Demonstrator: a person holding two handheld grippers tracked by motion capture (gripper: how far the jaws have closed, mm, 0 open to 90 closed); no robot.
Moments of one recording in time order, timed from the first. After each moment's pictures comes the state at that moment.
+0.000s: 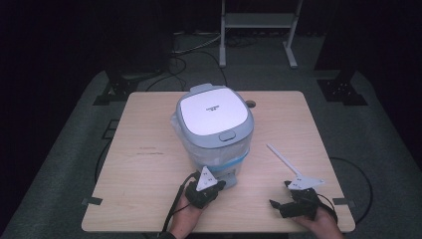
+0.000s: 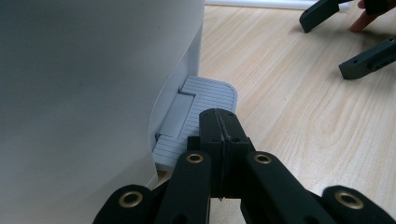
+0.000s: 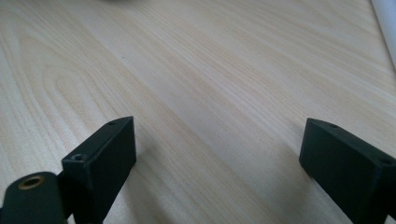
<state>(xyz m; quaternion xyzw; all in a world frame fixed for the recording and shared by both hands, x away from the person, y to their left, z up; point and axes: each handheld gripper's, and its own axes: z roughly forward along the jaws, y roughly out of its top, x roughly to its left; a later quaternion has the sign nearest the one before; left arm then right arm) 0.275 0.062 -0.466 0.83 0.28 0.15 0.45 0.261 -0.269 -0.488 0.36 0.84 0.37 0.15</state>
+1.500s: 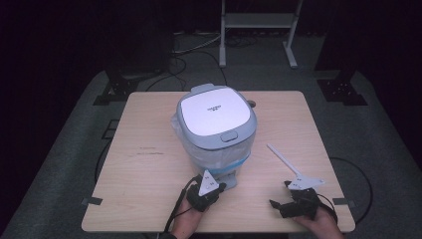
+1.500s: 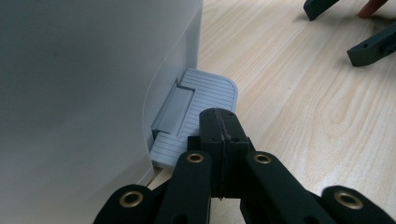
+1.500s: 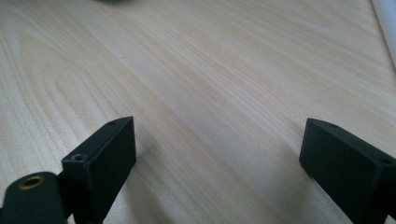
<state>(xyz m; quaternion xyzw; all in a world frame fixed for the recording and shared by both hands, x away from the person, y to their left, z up) 0.269 0.058 -0.476 0.84 0.27 0.17 0.44 0.261 -0.269 -0.488 0.36 0.84 0.37 0.15</state>
